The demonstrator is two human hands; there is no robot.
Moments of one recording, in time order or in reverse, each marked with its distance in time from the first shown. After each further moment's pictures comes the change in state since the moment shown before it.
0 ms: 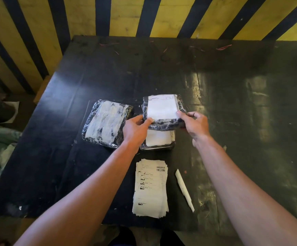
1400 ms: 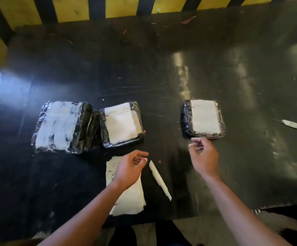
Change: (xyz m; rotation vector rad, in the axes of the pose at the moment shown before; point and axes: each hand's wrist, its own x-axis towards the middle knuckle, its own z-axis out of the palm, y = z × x) left_hand -0.078 -0.091 0.069 0.459 -0.405 0.079; right_hand -0.036 0.148 -0.142 -0.397 0.238 -0.197
